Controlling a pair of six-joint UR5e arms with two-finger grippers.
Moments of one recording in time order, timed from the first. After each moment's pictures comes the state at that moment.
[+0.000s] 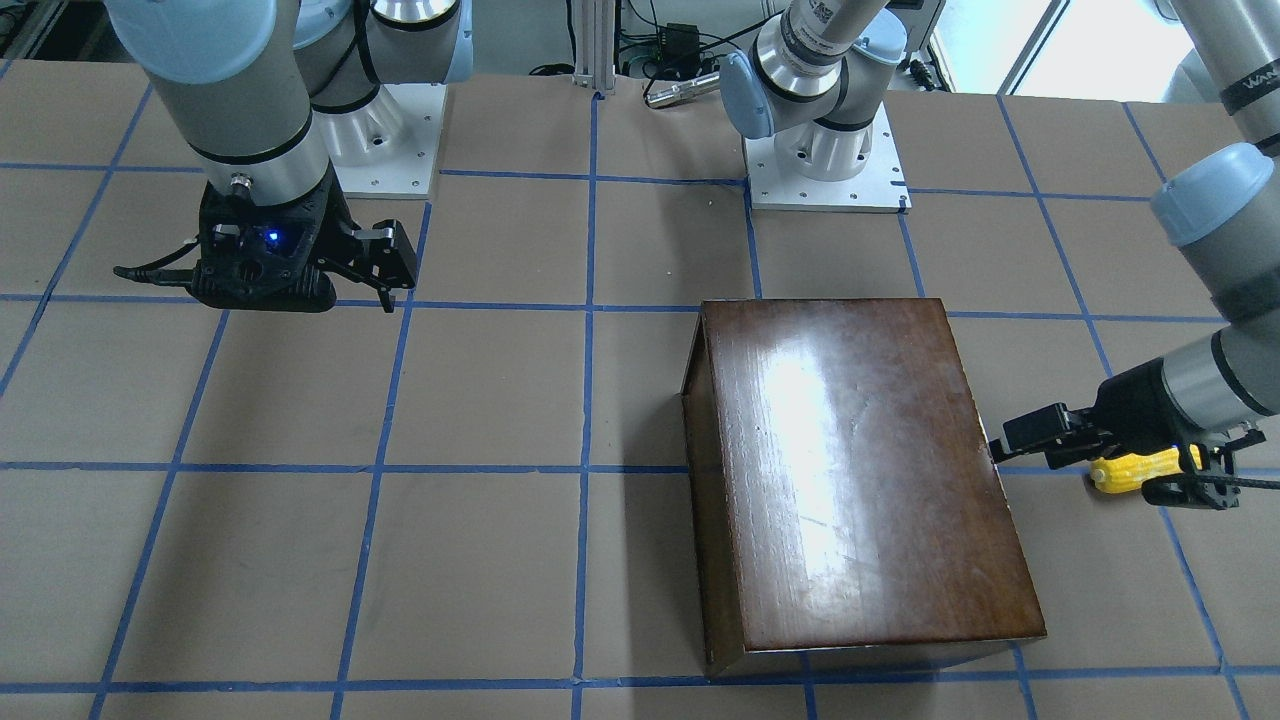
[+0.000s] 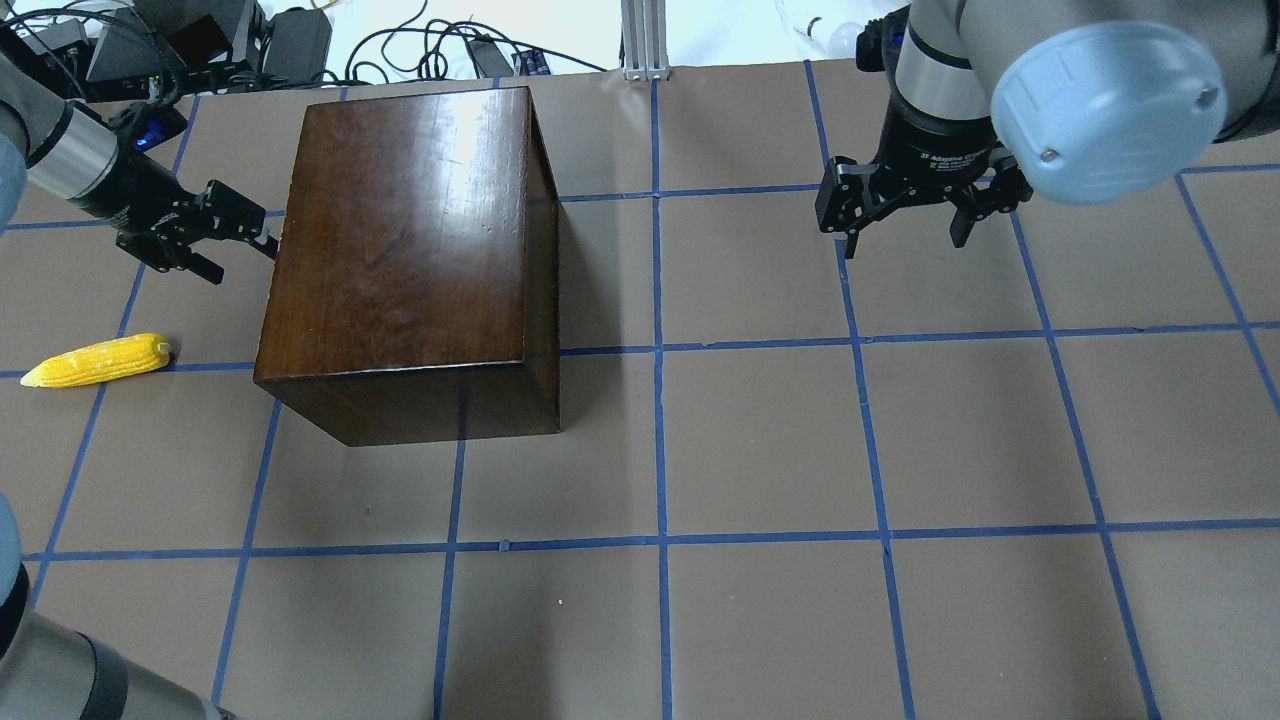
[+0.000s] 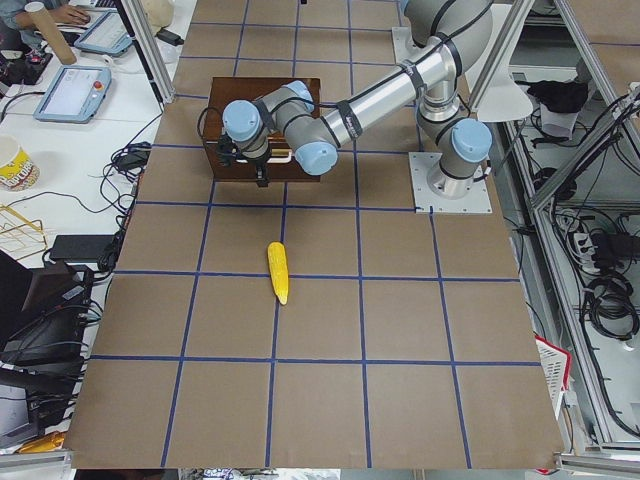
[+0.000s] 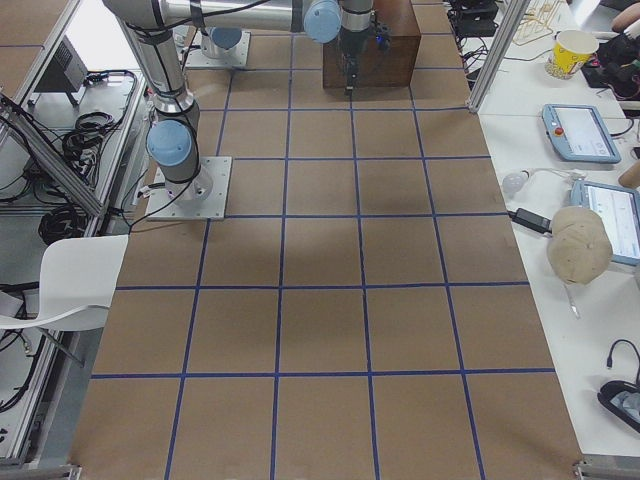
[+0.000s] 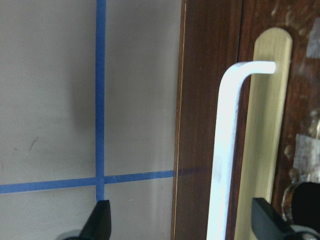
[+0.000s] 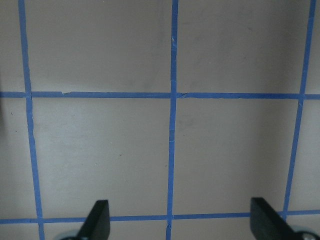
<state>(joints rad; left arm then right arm) -1.10 -1.94 -1.56 -1.41 1.27 0.45 1.65 -1.48 1.58 -1.62 -1.64 0.06</state>
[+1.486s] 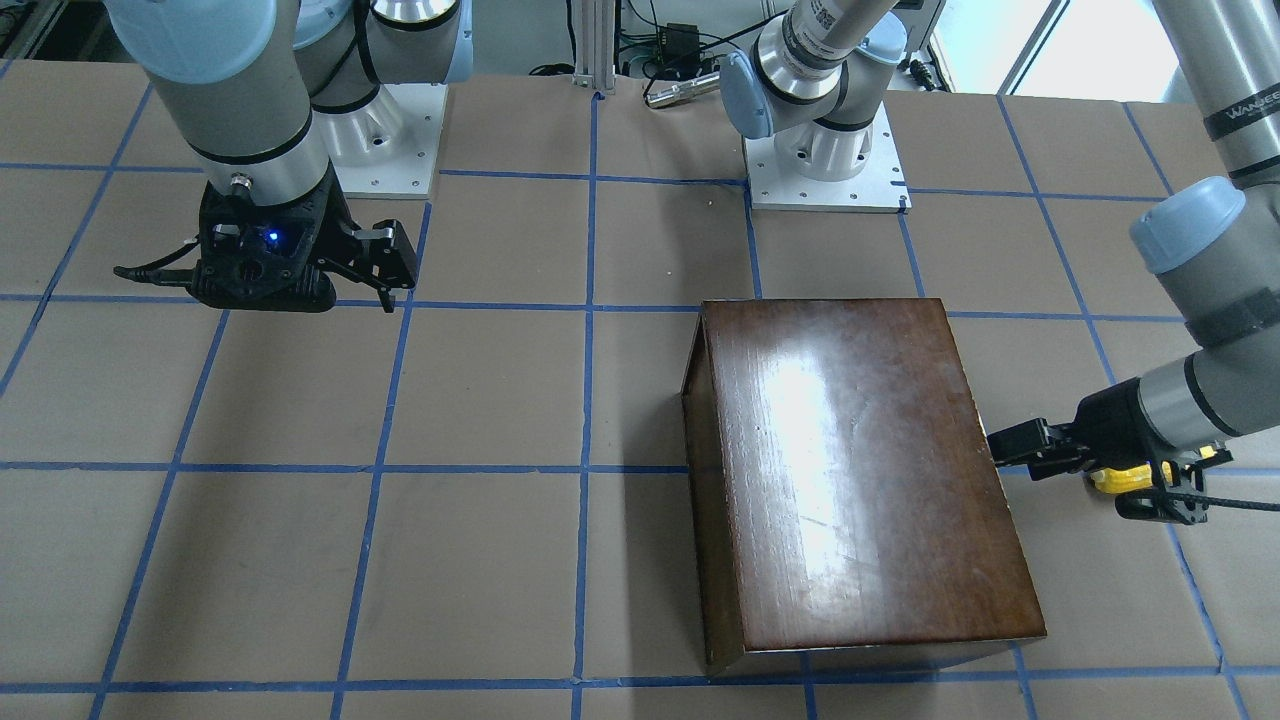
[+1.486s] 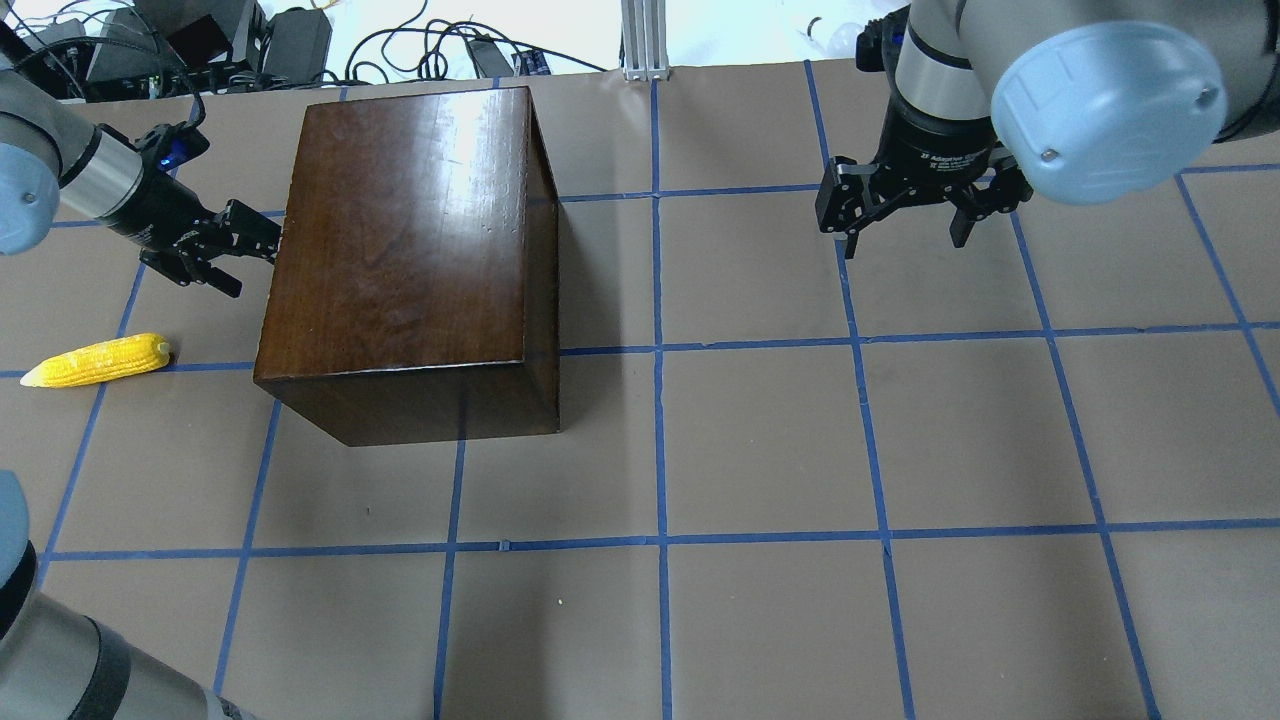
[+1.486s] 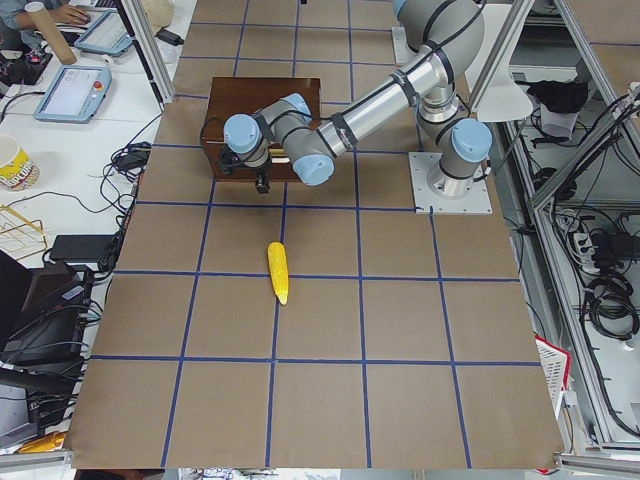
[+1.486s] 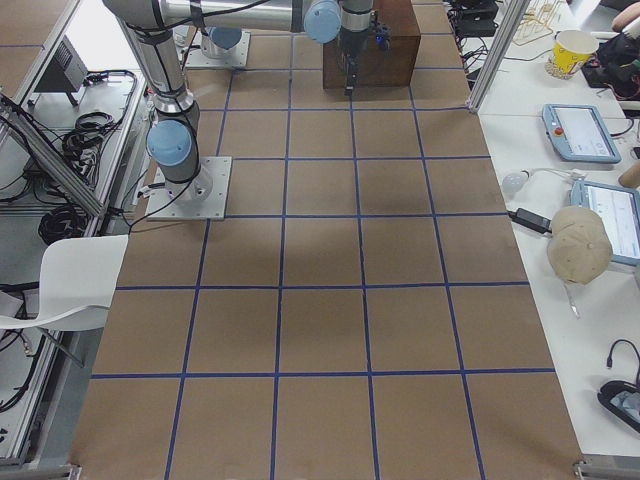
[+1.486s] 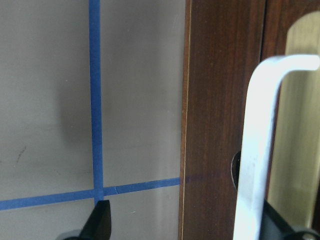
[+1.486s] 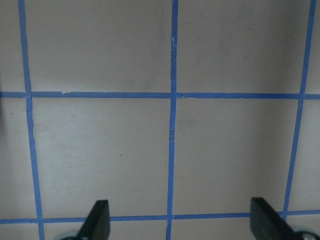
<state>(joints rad) -1.10 -1.98 -1.59 -1.36 1.27 0.46 1.65 -1.48 1.58 -1.62 -1.64 0.06</state>
